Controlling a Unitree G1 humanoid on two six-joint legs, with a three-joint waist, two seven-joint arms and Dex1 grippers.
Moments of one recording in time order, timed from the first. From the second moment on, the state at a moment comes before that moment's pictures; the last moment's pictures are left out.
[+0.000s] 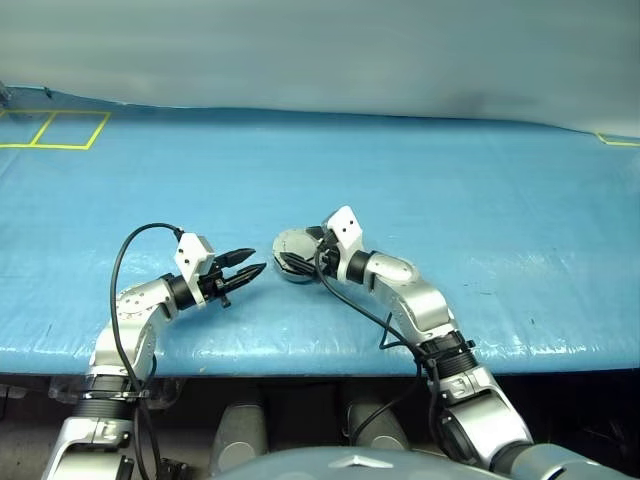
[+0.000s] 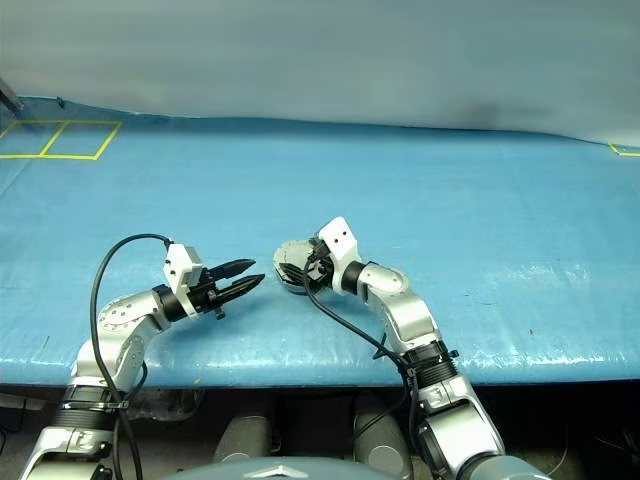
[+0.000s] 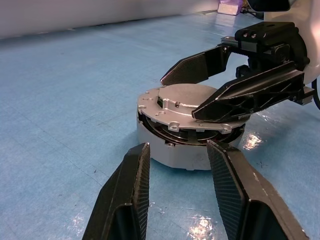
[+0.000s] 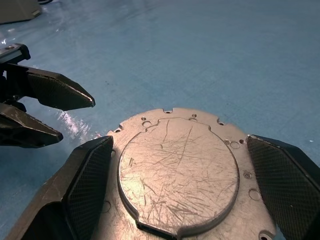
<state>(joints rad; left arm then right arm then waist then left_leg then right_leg) -0.15 0.48 0.02 0.10 -0.36 0.12 -0.96 -0.43 -0.12 0.24 0.16 0.20 0.38 0.61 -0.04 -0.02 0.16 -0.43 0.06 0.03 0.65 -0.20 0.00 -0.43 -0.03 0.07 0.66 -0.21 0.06</state>
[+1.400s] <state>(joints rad) -0.15 0.48 0.02 0.10 -0.36 0.12 -0.95 -0.44 -0.13 0.30 0.21 0.07 0.28 0.60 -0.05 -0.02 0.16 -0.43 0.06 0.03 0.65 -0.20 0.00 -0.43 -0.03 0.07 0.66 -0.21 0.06</state>
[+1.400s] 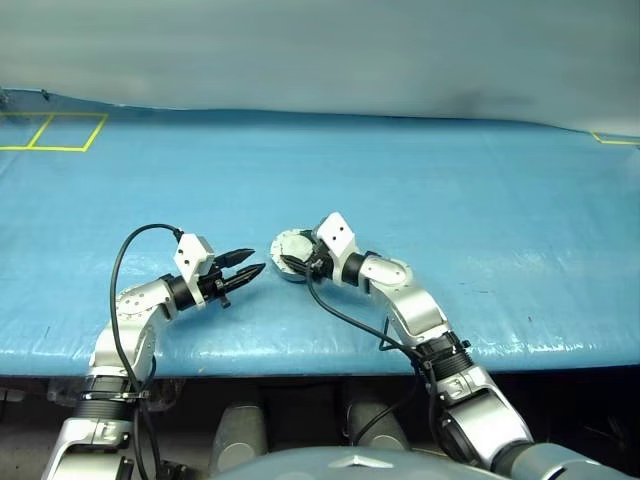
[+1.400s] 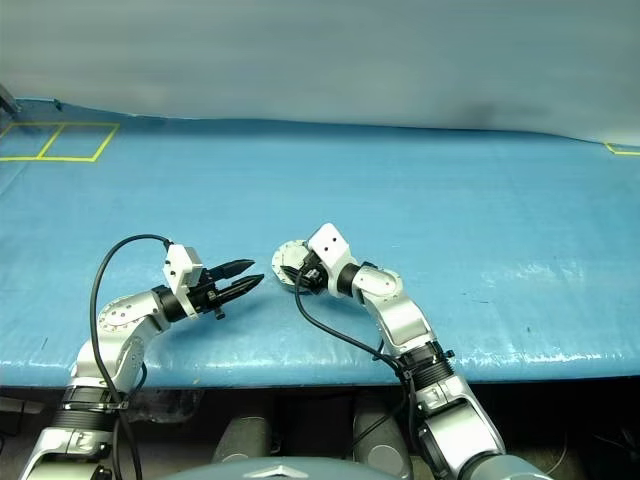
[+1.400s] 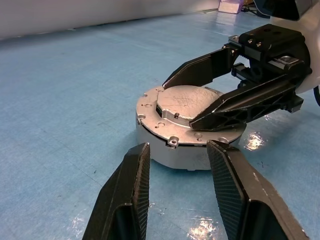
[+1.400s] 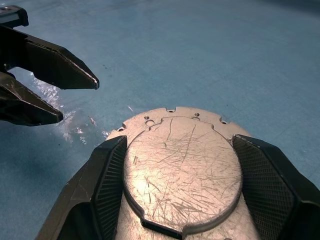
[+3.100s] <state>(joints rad) -0.30 0.40 -0.04 0.25 -0.30 0.15 -0.91 -0.41 -0.13 0.30 0.12 0.09 0.37 0.60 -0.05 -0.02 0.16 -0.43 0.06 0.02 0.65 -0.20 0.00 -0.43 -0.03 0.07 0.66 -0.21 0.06</state>
